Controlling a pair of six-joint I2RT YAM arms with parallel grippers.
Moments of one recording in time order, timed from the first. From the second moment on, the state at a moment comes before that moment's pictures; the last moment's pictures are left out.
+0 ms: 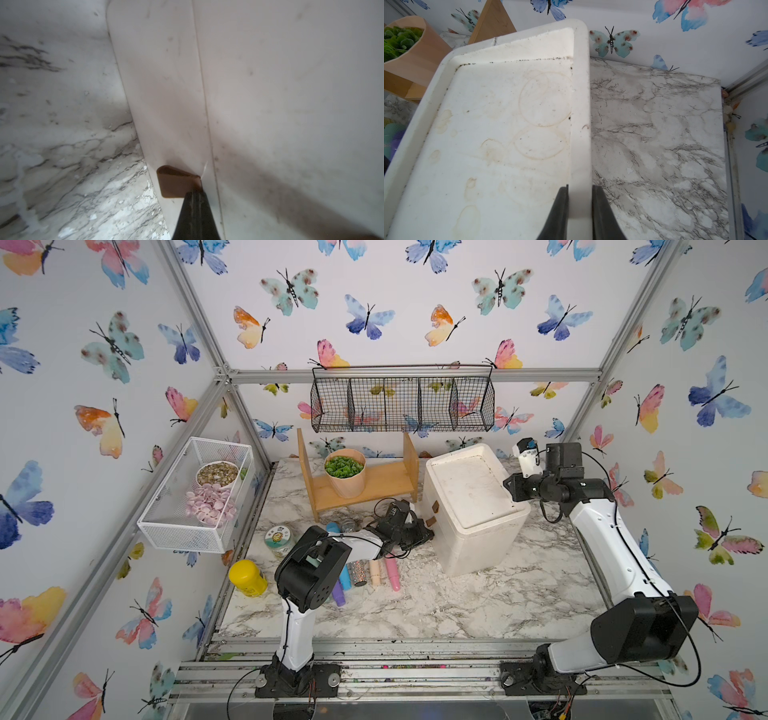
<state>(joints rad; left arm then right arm) -0.65 2.00 1.15 0.25 0.43 -0.99 0.11 1.49 1.50 -0.73 -0.24 -0.10</state>
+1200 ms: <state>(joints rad) -0.35 1.22 0.84 -0.33 -0.07 -0.42 0.11 1.32 1.49 -0.54 0.25 0.02</state>
